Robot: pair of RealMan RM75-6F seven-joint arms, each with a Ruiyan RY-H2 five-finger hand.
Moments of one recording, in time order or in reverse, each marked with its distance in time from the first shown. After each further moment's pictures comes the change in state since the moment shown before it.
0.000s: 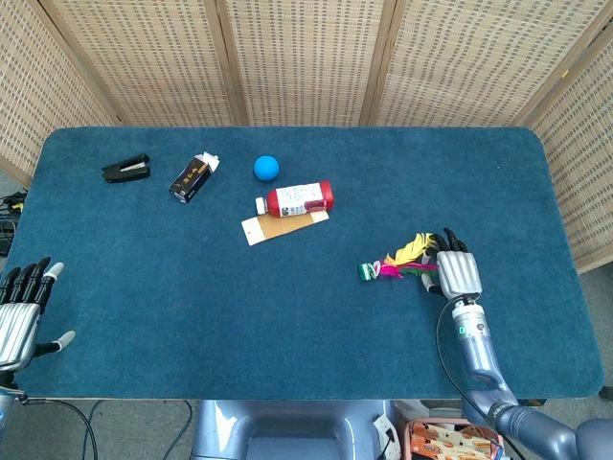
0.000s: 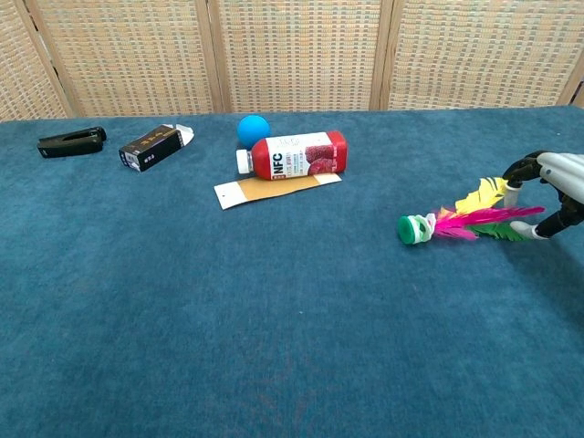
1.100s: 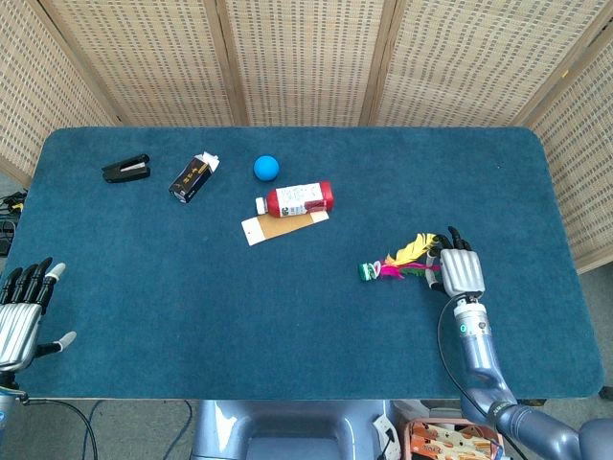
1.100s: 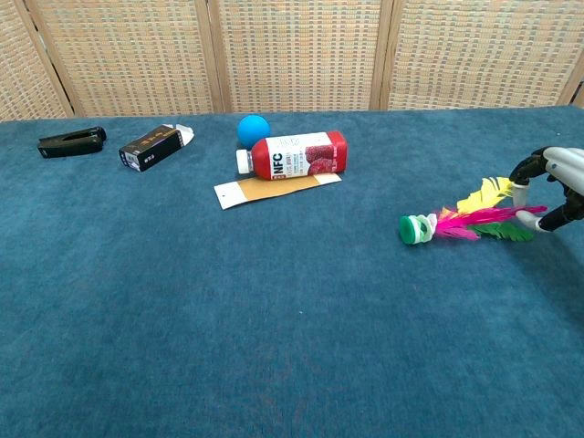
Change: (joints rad) left arm -0.002 0.002 0.004 -0.004 0.002 -0.001 -0.001; right arm 0.002 0.010 0.014 -0.031 0.047 0.003 -0.039
